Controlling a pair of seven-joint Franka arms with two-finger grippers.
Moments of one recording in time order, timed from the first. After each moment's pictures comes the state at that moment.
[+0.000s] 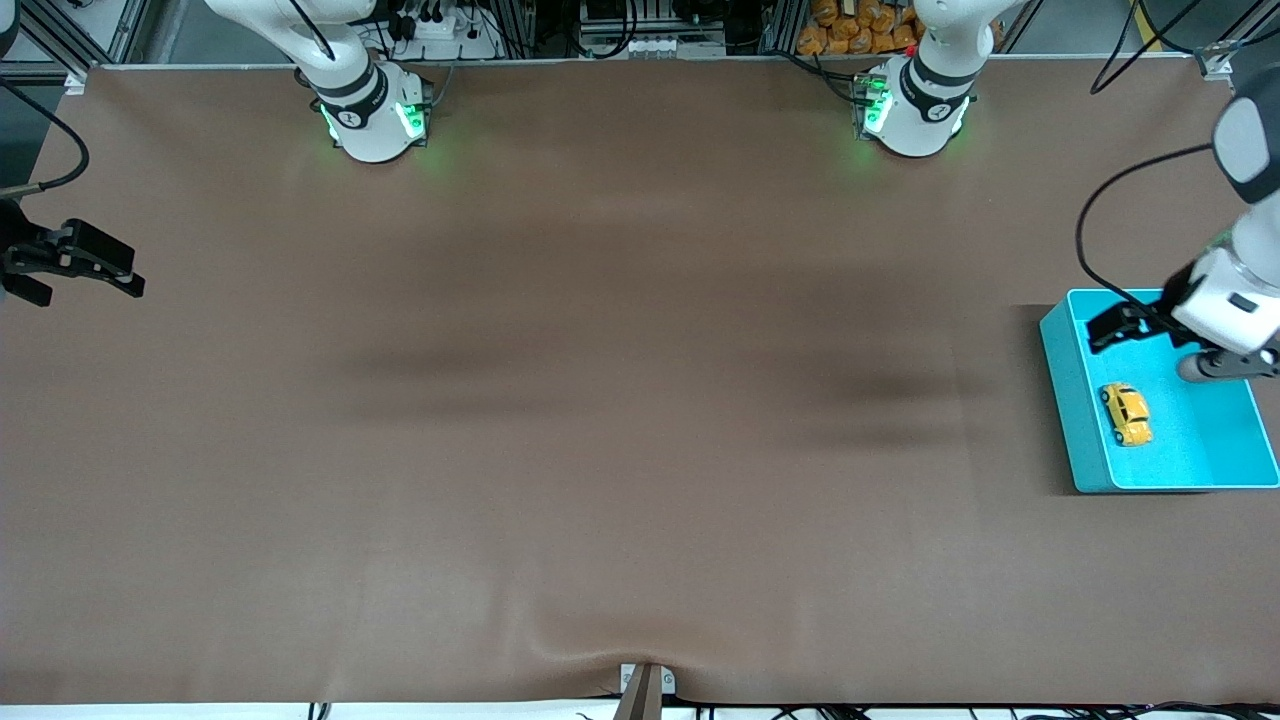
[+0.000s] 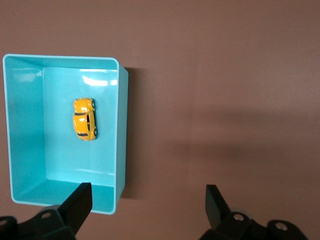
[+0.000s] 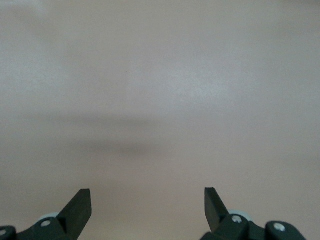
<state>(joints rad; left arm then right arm) 0.37 0.05 -0.36 -1.83 0.12 1.90 -0.09 -0.02 0.06 -0.03 -1.48 0.01 1.56 -0.14</state>
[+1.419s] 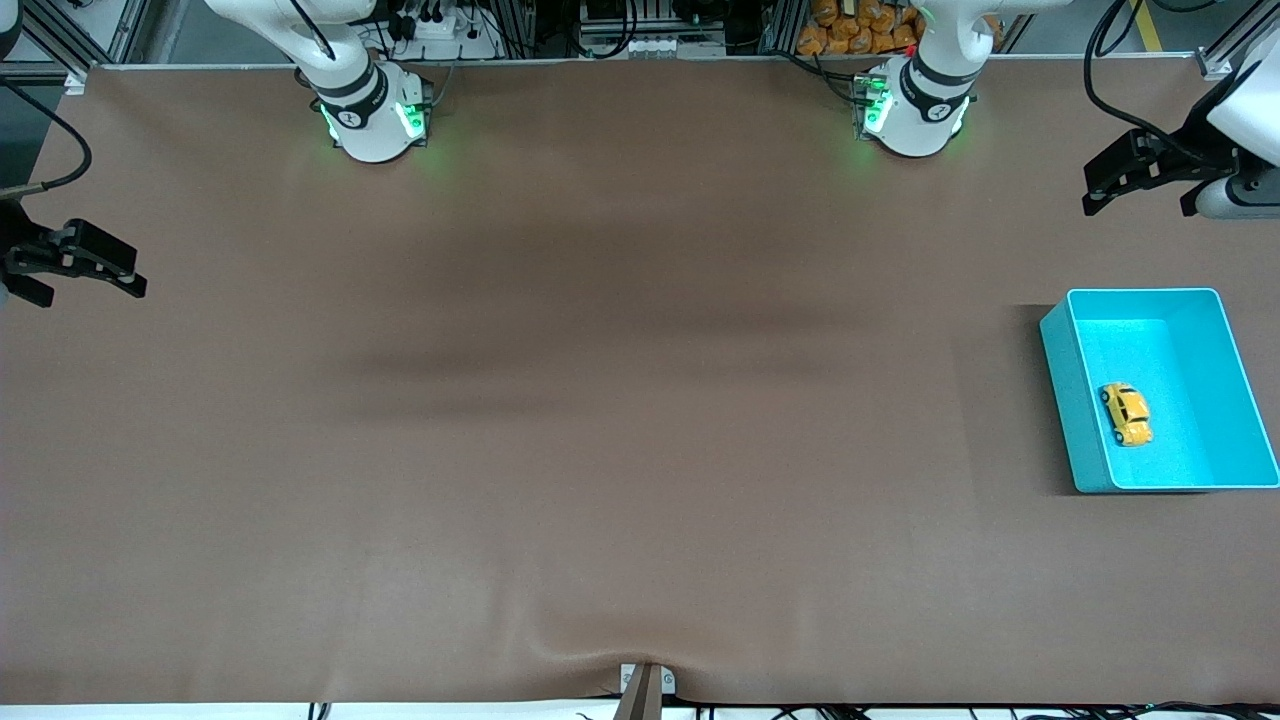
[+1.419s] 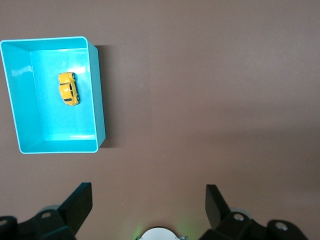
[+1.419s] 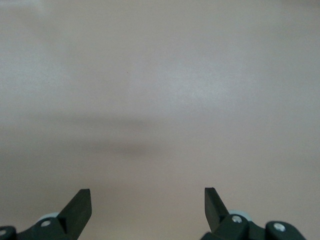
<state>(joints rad) -0.01 -0.08 -0.09 -1.55 0.02 1.44 -0.05 -0.02 0.06 -0.03 -1.48 0.01 1.56 -0.14</state>
